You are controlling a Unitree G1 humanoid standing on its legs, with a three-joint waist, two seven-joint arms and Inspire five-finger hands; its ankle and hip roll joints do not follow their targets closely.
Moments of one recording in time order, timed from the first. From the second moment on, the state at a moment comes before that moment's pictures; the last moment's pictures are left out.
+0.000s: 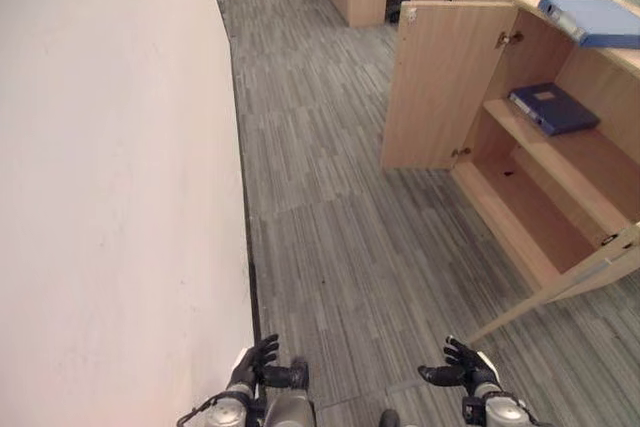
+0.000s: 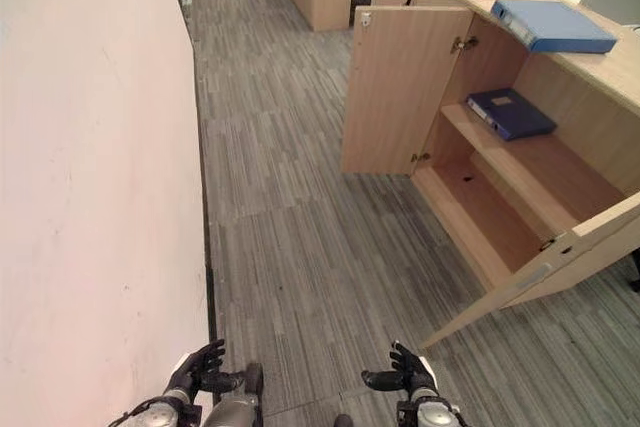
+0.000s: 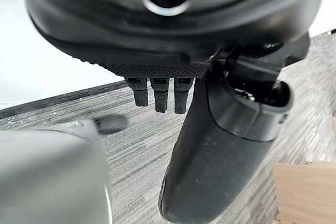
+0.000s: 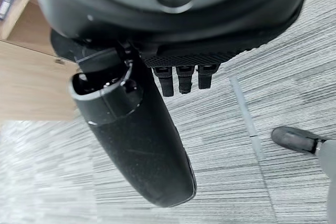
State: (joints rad) left arm 0.00 0.24 -0.23 0.90 -0.20 -0.11 0.05; right arm 0.00 -0.31 0.18 0.95 0.32 -0.10 -0.06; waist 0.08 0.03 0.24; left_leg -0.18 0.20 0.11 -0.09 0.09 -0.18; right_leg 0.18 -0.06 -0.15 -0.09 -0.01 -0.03
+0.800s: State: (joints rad) left arm 0.01 0.25 -0.21 0.85 -0.15 -0.12 0.05; right arm -0.04 -0.21 0.18 0.97 0.32 -0.10 -0.02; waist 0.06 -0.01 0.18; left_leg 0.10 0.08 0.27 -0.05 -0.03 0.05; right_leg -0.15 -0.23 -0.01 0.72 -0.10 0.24
